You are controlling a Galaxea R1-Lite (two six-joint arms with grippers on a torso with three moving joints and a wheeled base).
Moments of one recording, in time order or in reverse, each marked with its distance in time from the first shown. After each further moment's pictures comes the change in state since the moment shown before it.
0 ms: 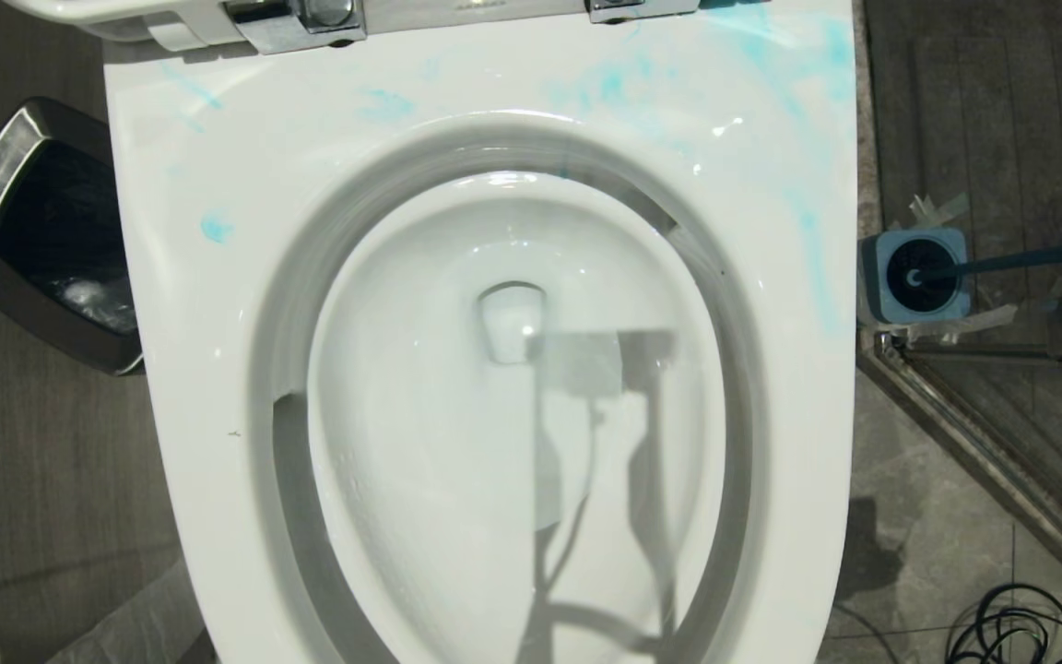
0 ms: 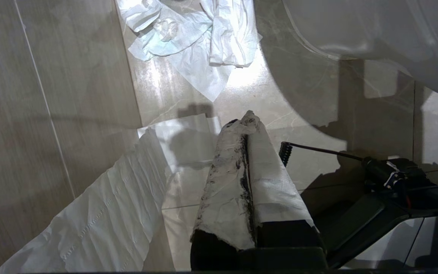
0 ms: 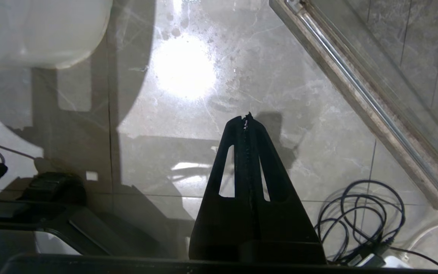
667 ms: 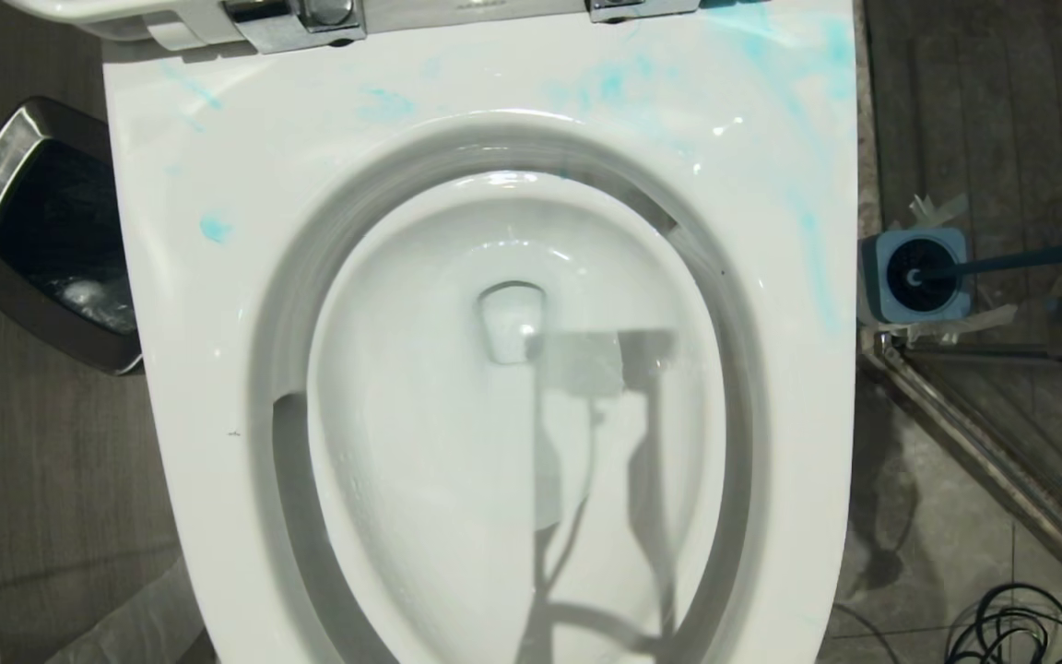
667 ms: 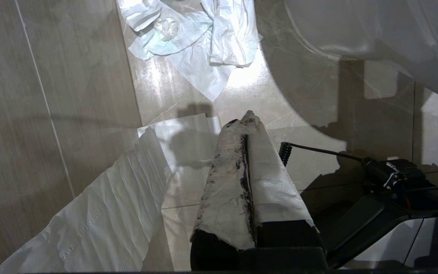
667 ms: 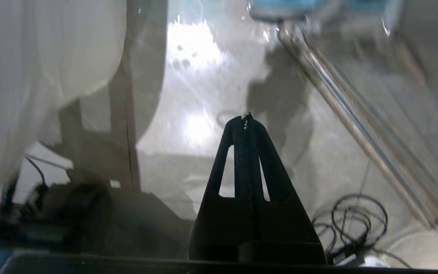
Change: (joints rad) left arm 0.000 0.000 0.000 0.000 0.005 -0.005; right arm 0.001 0.607 -0.639 0.203 0.034 0.005
